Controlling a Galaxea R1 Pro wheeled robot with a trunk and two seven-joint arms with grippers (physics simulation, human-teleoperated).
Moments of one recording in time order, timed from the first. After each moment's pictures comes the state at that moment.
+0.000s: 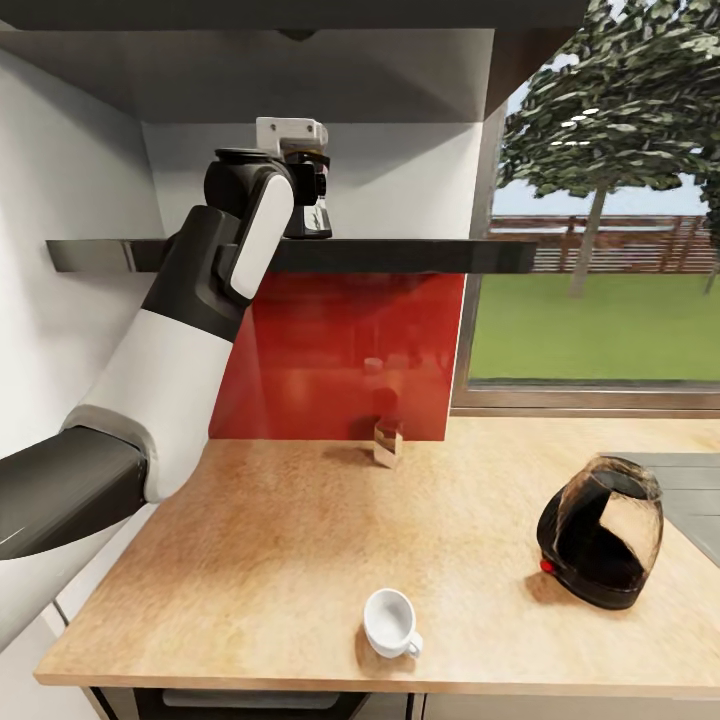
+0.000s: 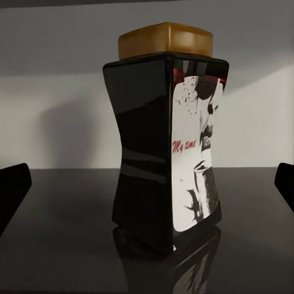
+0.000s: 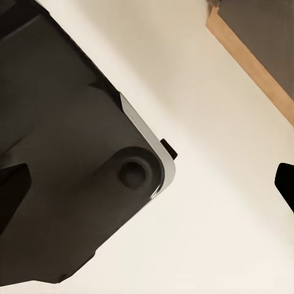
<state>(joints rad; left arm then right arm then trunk) -1.58 -0.17 -0.29 -1.03 0.30 0.78 0.48 -0.09 -0.14 0.07 0.02 0.70 -0.47 0.19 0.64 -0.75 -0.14</state>
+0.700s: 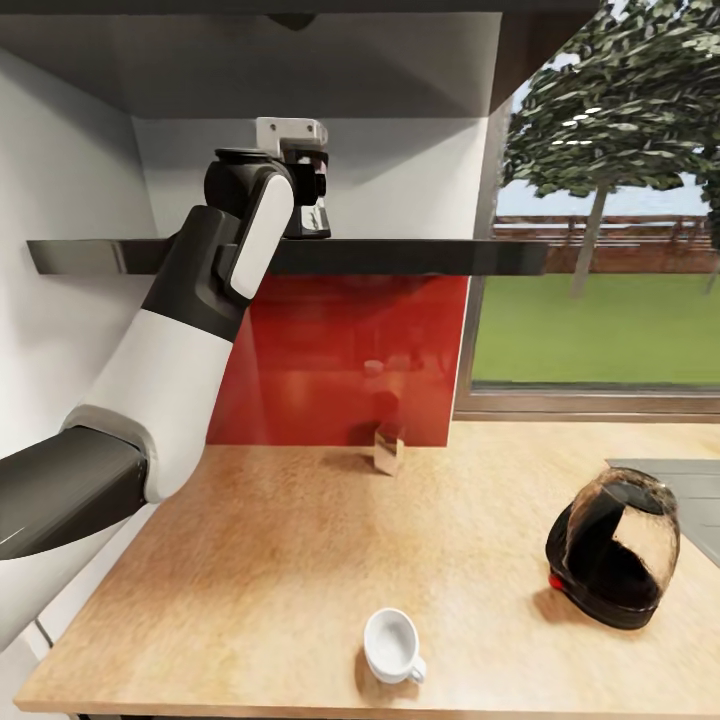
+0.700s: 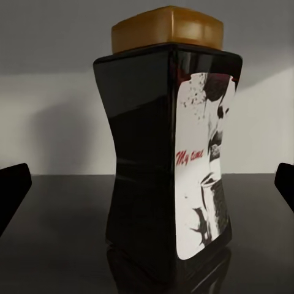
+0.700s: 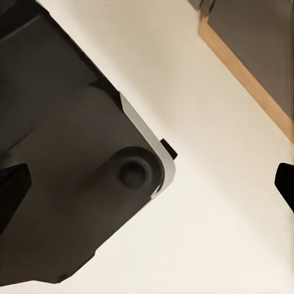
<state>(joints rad) -1.58 -0.17 -0.29 -1.03 0.30 0.78 0.48 -0.09 -0.14 0.07 0.02 0.70 -0.47 0.19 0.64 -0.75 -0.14</state>
